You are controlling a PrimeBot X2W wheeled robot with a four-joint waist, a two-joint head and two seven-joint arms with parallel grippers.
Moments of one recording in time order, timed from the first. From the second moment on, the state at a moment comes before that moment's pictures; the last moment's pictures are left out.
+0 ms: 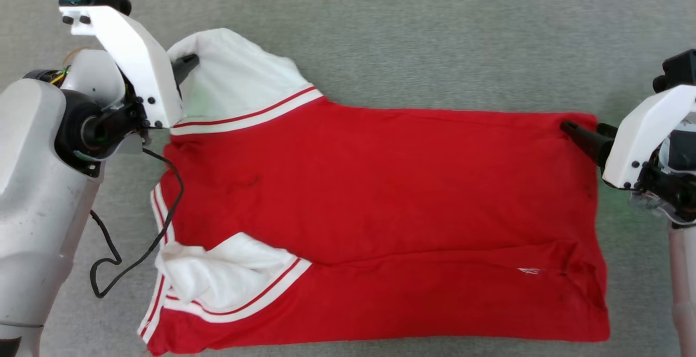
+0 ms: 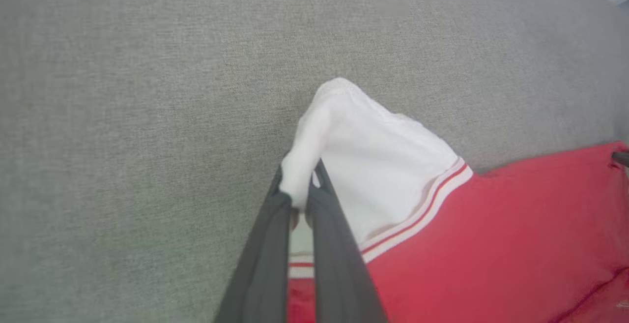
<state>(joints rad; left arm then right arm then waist) -0.91 0.55 -0.49 0.38 -0.97 0.03 0.69 -0.59 -0.22 -0.10 0.31 0.46 0.13 0.82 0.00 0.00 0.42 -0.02</state>
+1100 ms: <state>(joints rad) -0.43 0.57 -0.43 0.23 -1.03 0.04 0.38 -0.29 -0.25 -0.07 0.18 0.45 0.13 0.89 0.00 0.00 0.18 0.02</state>
